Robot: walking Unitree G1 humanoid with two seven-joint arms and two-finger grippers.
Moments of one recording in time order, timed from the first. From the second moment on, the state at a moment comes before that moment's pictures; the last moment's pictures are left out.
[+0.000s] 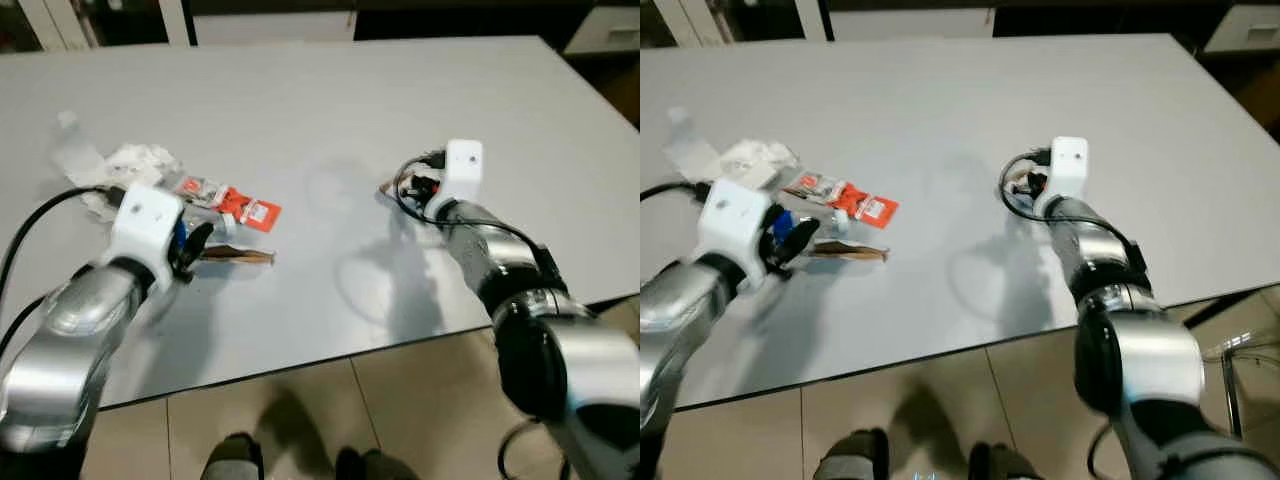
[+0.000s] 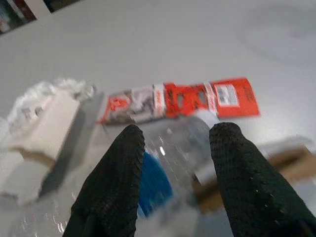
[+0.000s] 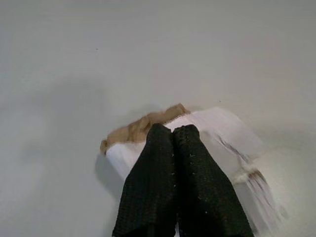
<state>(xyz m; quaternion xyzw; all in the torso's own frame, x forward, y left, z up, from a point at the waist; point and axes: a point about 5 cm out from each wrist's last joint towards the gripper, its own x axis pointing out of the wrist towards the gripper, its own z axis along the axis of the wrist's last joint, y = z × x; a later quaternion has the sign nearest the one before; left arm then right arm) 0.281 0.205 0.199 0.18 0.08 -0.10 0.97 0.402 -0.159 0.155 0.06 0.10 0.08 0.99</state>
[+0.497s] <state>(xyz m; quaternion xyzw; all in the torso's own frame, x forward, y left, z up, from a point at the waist) 0.310 0.243 0.227 0.21 0.16 -0.15 0.95 0.324 -0.171 0.152 0.08 0.08 0.19 0.97</state>
